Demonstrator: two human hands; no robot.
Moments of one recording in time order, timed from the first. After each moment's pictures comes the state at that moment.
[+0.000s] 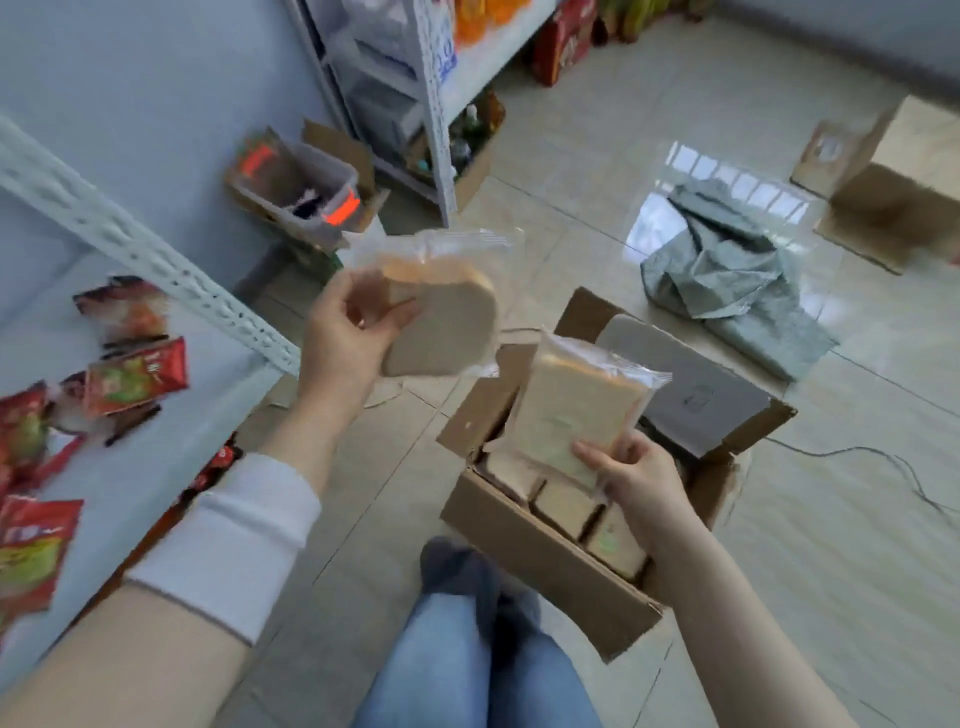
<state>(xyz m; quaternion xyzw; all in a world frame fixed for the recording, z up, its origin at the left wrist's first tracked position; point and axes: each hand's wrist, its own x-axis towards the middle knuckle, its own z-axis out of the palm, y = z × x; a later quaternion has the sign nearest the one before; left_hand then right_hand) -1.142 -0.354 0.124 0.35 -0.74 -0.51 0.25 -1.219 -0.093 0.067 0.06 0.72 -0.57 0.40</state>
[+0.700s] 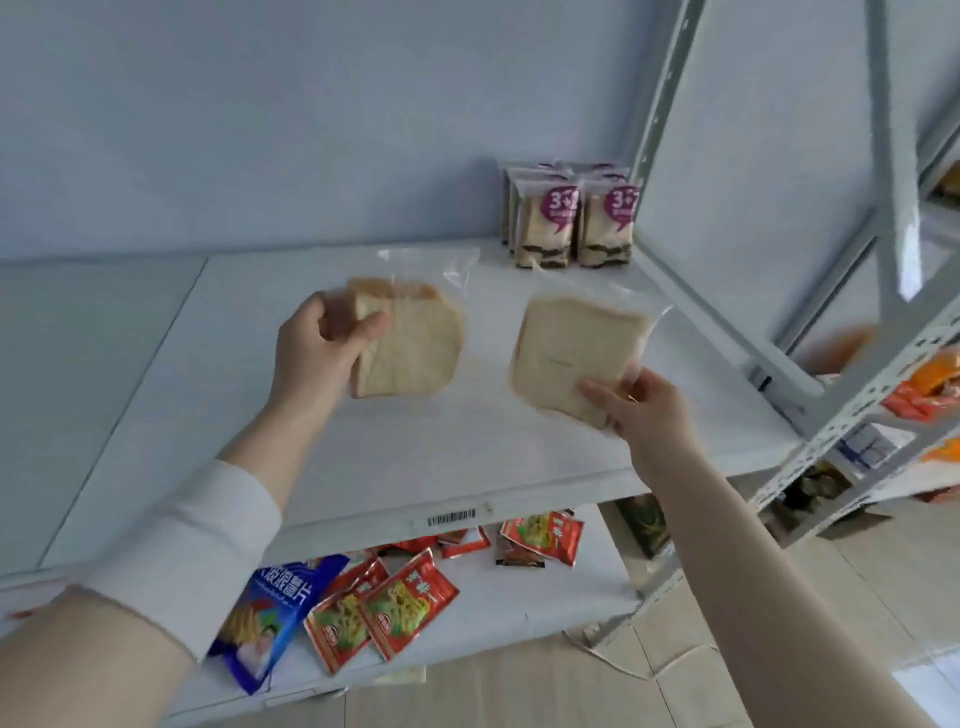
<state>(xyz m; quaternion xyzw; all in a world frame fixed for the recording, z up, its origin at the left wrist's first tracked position) -0.611 -0.720 0.355 0.52 -0.57 -0.31 0.56 -0.885 -0.648 0.331 -0.38 0.63 -0.55 0.39</state>
